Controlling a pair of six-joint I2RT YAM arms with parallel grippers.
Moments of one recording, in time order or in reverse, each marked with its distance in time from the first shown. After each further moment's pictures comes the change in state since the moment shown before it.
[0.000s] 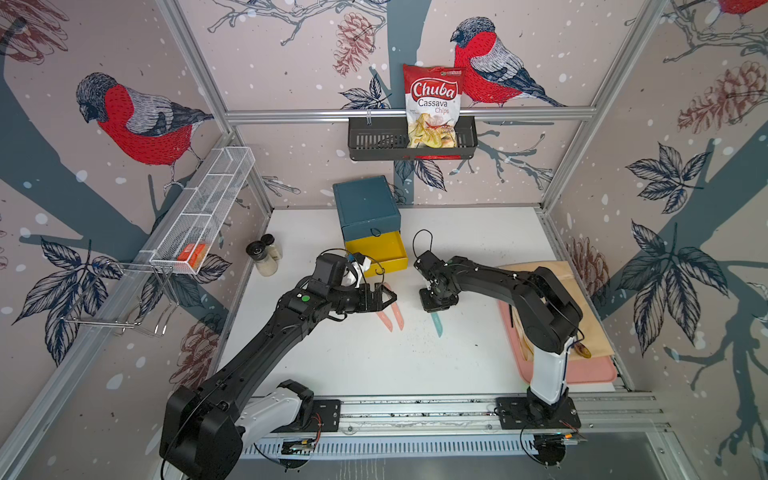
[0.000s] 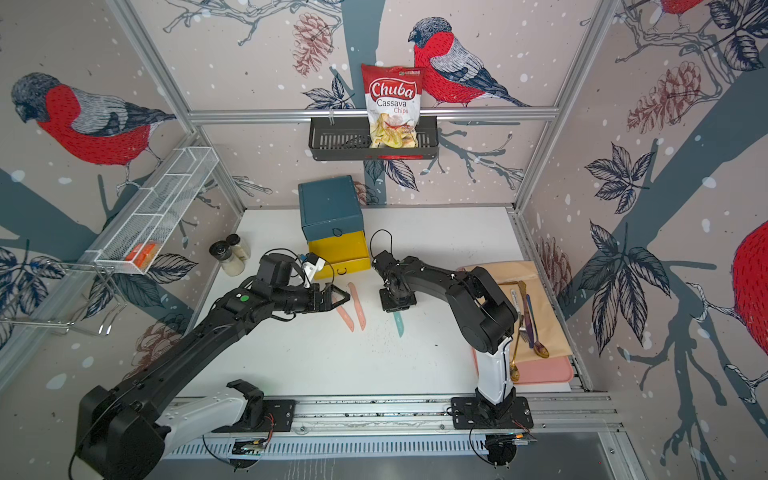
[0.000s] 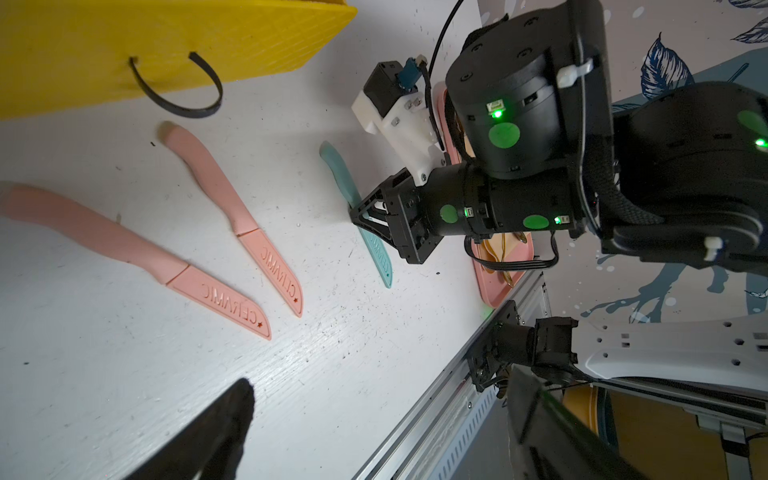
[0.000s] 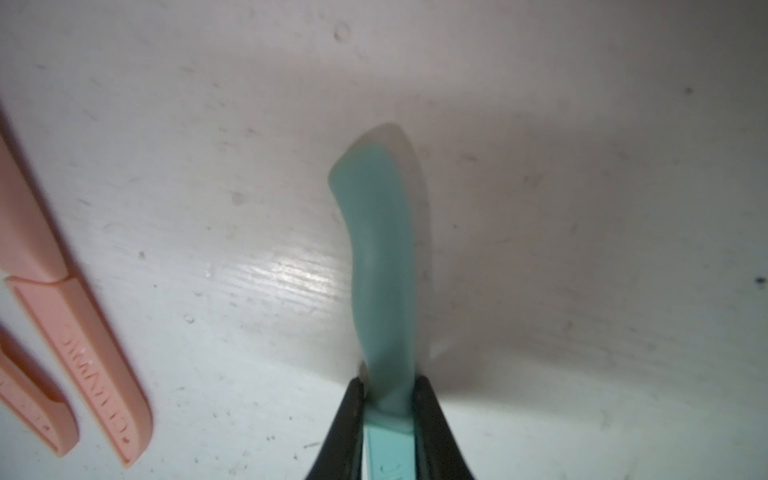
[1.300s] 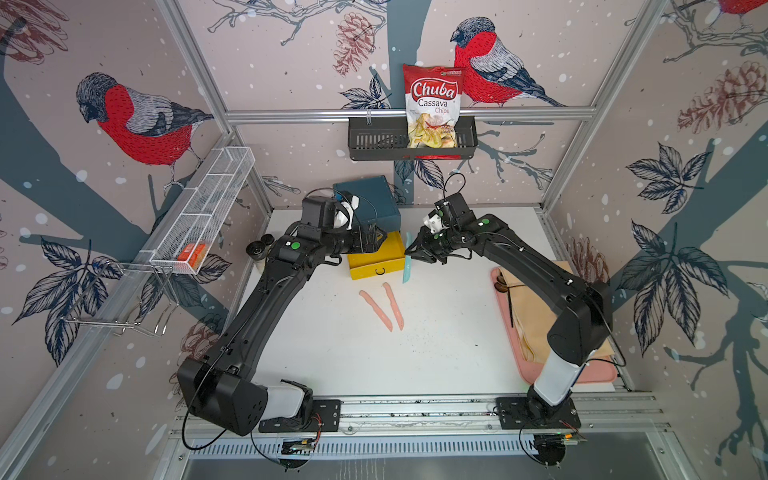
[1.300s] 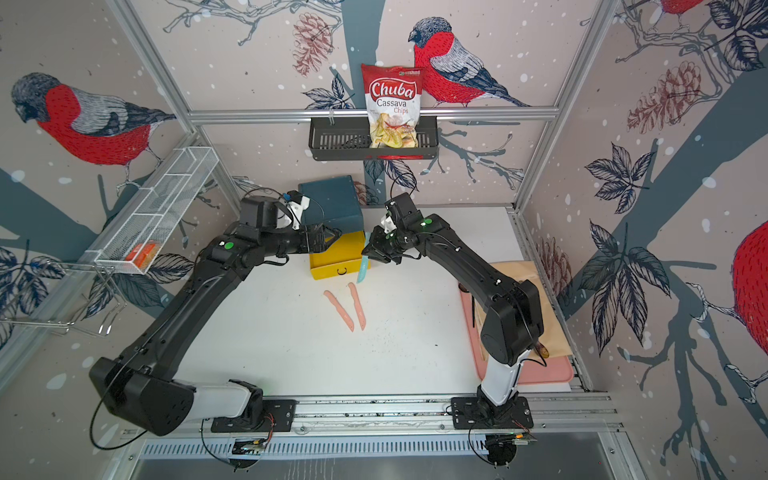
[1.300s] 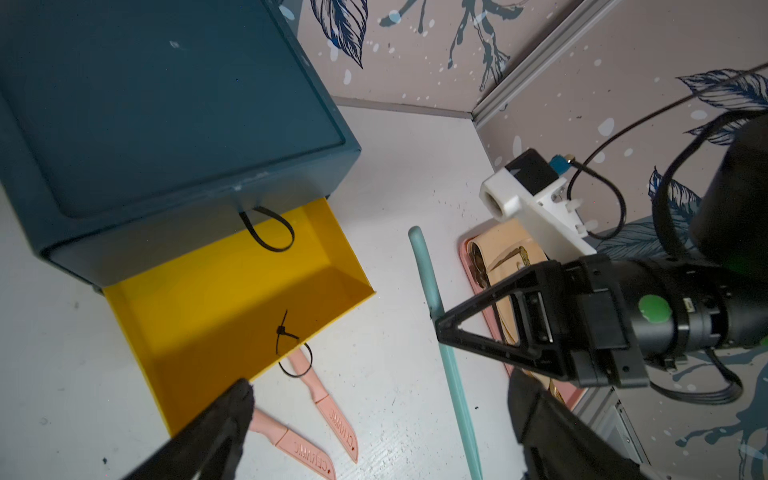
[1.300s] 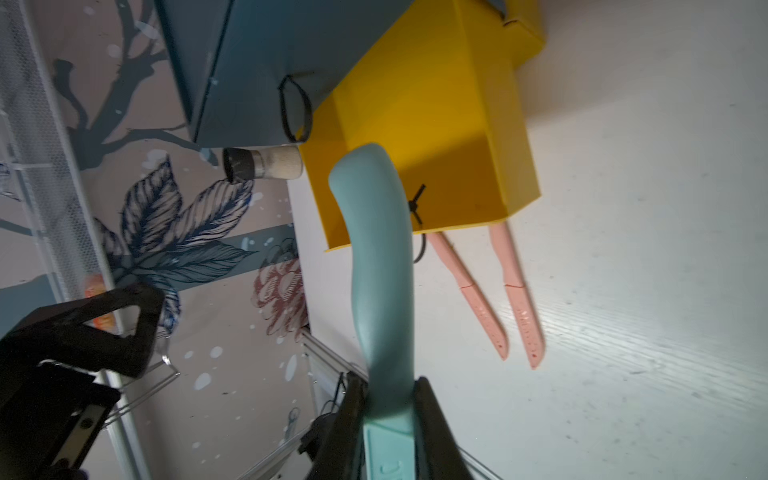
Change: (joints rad) left arm 0.119 0.270 0.613 -0.165 -0.191 0.183; right arm -0.111 -0.154 0.362 0.097 -0.528 0.535
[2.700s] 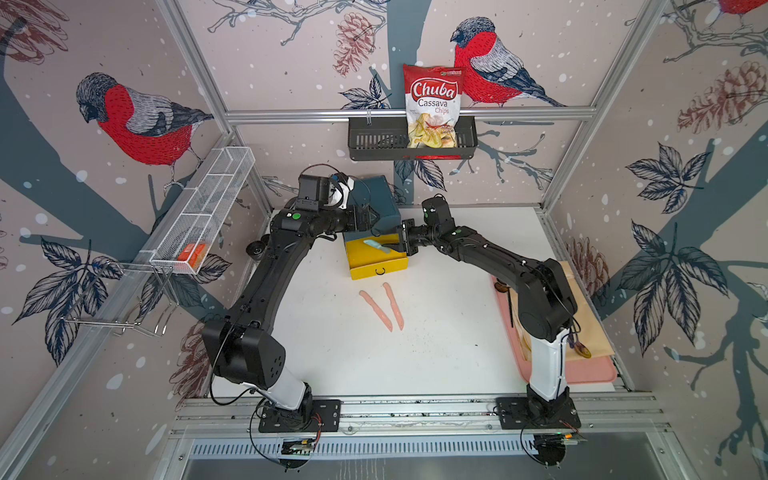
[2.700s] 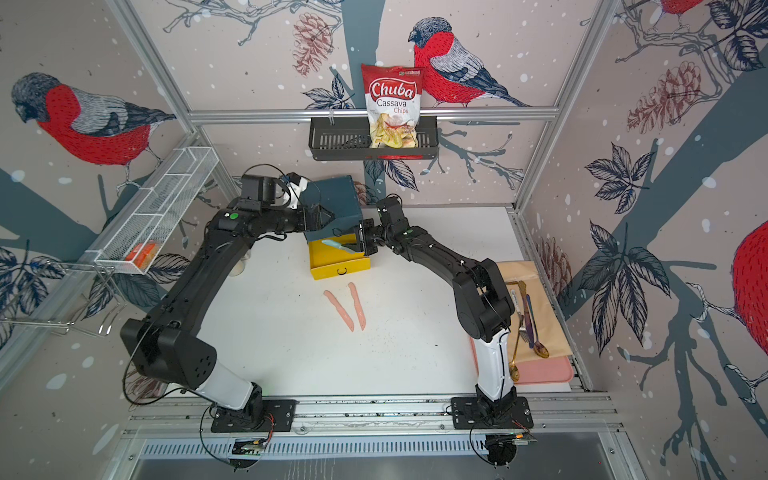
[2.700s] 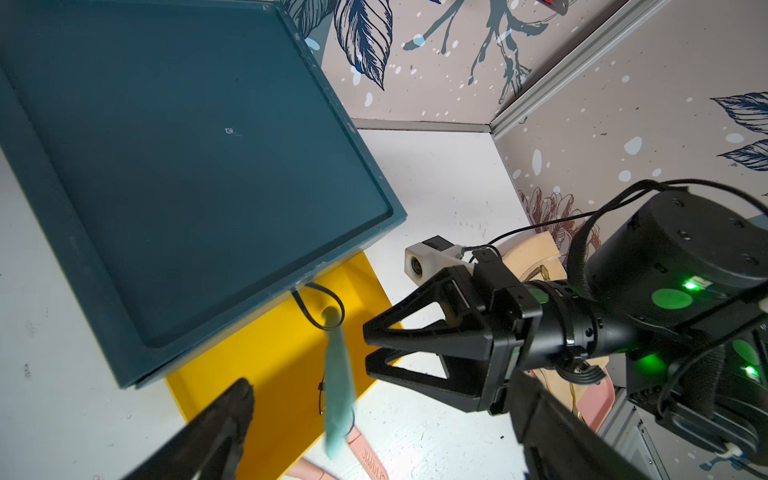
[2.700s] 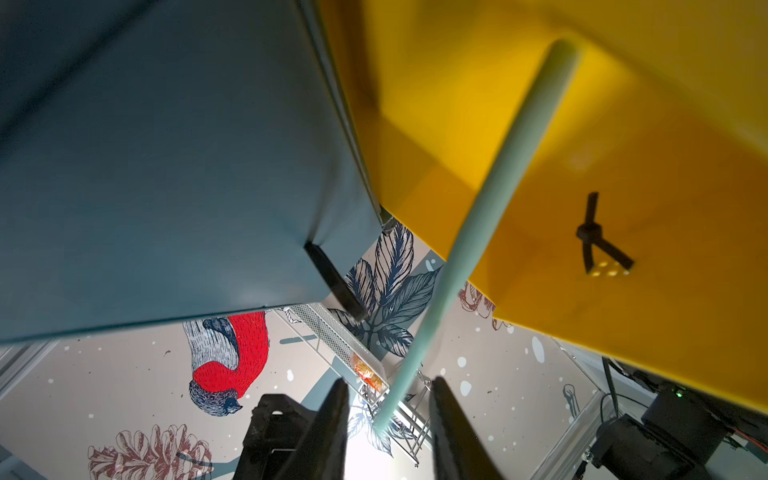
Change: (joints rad) left arm 0.107 0.205 0.203 -0.063 0.093 0.082; right arm -0.010 0.235 -0.055 0.614 -0.135 0.932
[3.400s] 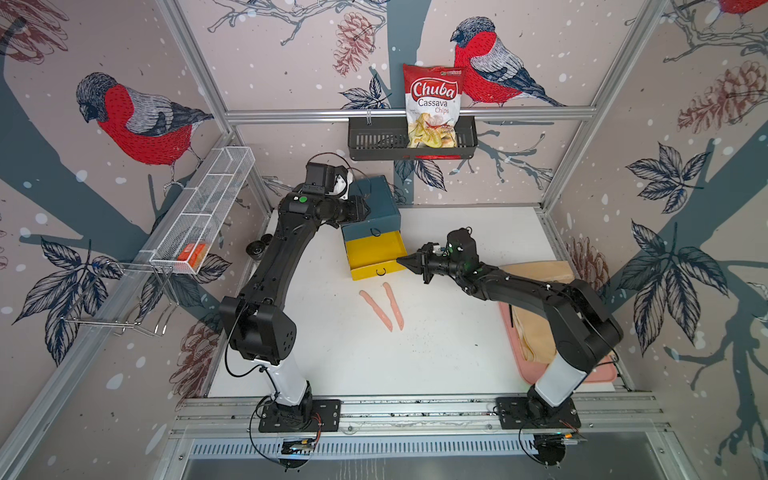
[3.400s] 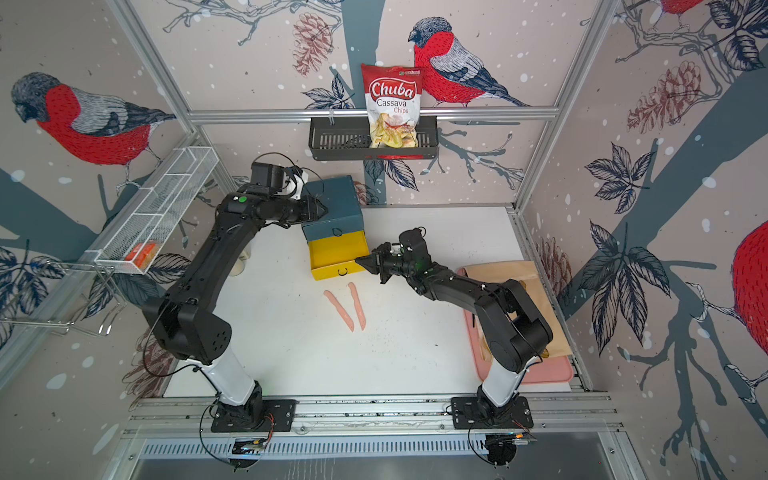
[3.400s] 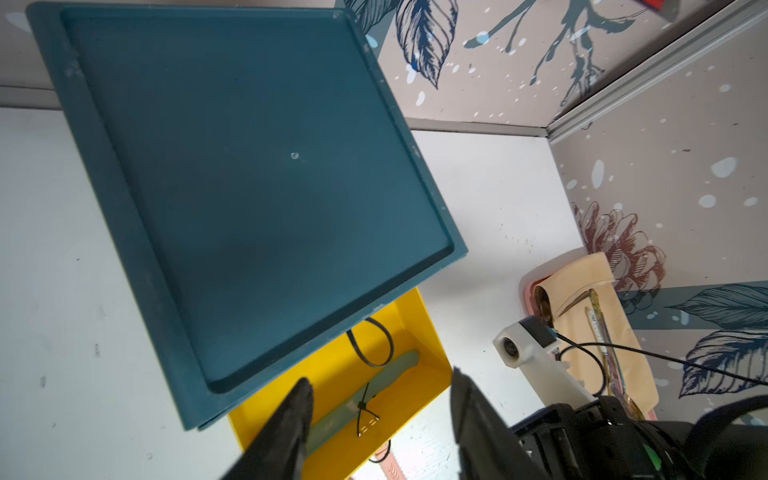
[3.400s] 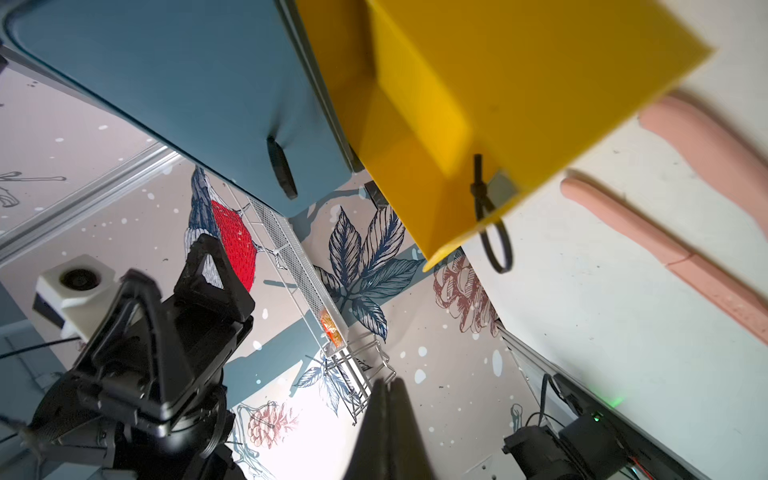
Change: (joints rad) left arm 0.001 0.178 0.237 -0.163 -0.134 -0.006; right arm -0.014 -0.317 -0.664 0.564 0.046 -0.133
